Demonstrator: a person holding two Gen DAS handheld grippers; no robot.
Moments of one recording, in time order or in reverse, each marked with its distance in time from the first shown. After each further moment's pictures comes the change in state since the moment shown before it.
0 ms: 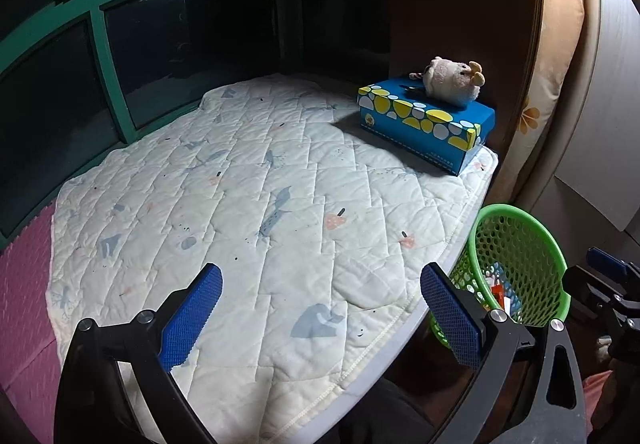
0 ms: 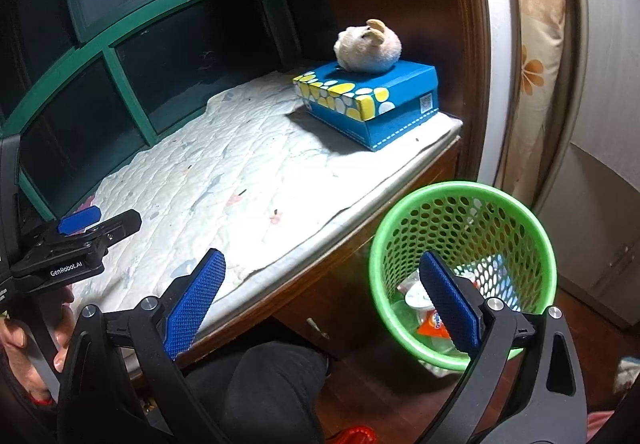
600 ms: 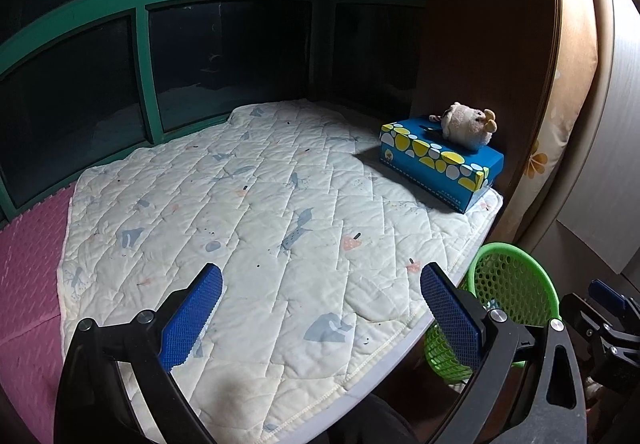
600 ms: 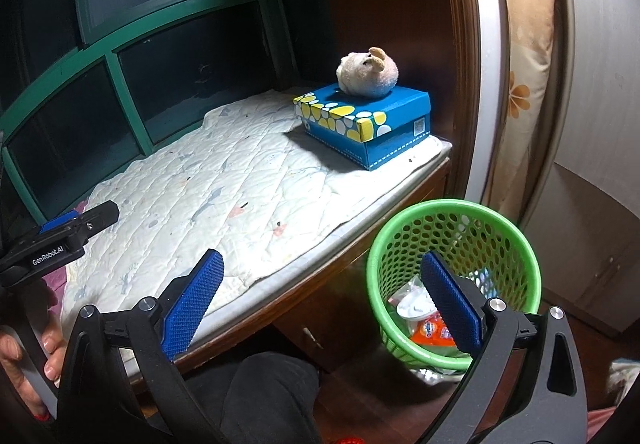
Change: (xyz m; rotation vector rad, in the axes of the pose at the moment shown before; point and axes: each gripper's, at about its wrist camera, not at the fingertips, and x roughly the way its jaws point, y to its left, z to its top) left arm -0.036 0.018 -0.006 -0.120 -0.109 0.027; right arm -0.024 0.016 -0.005 -0.033 -0.084 -0.062
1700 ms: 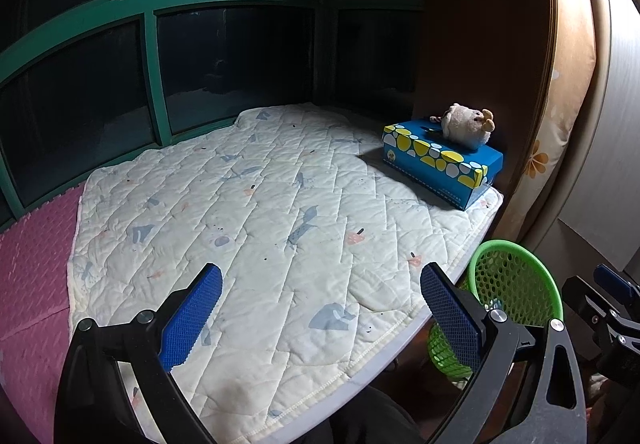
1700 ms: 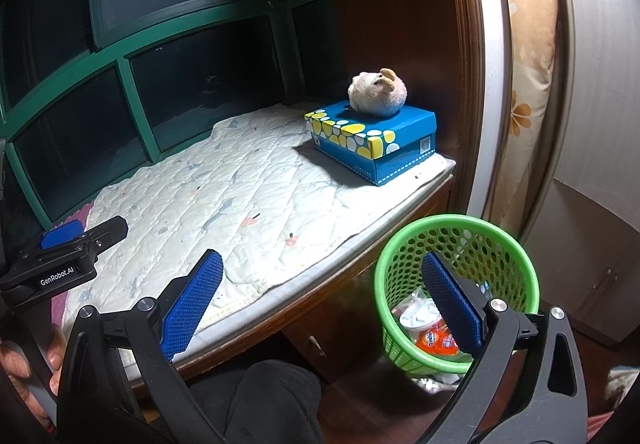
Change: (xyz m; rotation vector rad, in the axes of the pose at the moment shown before) left arm -0.017 -0.001 -0.012 0.001 -0.021 0.033; right arm -0.015 0.015 0.001 -0.029 -0.052 0.005
